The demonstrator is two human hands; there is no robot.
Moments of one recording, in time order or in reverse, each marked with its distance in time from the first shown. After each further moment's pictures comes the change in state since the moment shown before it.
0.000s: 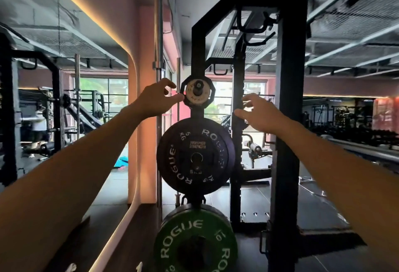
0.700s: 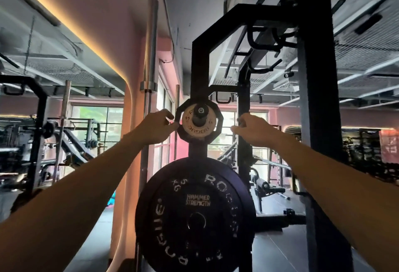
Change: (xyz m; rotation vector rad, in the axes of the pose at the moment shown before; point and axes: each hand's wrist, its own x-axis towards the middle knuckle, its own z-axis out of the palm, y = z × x) left_hand 0.215 -0.118 0.118 0.129 0.012 0.036; right_hand 0.255 0.082 0.103 -0.077 -0.028 -0.020
